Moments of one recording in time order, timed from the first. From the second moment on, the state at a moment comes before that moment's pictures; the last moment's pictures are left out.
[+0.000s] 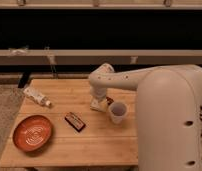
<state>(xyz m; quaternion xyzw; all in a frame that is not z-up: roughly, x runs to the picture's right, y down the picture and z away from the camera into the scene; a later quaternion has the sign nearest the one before) -0.001 0.064 0.876 -0.23 -0.13 -0.29 0.92</state>
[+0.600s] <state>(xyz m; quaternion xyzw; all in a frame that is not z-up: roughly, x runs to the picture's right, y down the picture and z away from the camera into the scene) 0.057 0.040 0.950 -0.25 -0.11 -0.28 0.92</state>
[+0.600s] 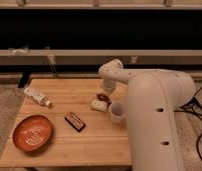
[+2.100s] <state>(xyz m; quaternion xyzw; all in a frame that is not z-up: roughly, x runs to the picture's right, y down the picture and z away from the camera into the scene) 0.047 0.061 0.958 -0.28 -0.12 -0.26 0.92</state>
